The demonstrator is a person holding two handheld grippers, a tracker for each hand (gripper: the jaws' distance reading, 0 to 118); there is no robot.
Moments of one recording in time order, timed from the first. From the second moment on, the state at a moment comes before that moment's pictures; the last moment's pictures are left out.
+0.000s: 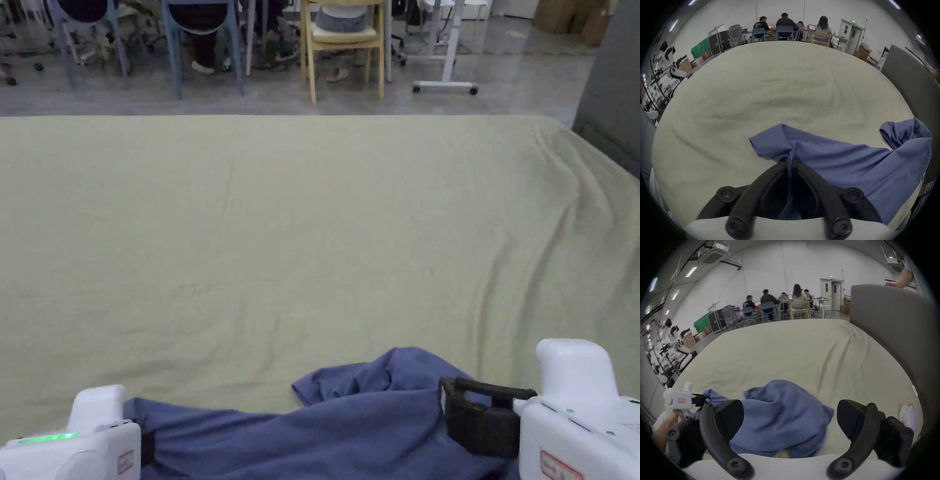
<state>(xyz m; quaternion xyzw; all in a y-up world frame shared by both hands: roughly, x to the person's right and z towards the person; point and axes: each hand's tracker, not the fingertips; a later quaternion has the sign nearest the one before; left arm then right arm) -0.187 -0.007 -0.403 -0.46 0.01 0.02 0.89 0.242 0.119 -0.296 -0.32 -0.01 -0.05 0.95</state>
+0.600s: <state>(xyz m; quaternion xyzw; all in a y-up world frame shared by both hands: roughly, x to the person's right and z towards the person) -0.190 -0.012 -0.402 -0.46 0.02 0.03 0.89 0.287 -0.008 -0.390 -0.51 -0.02 -0.06 0.86</state>
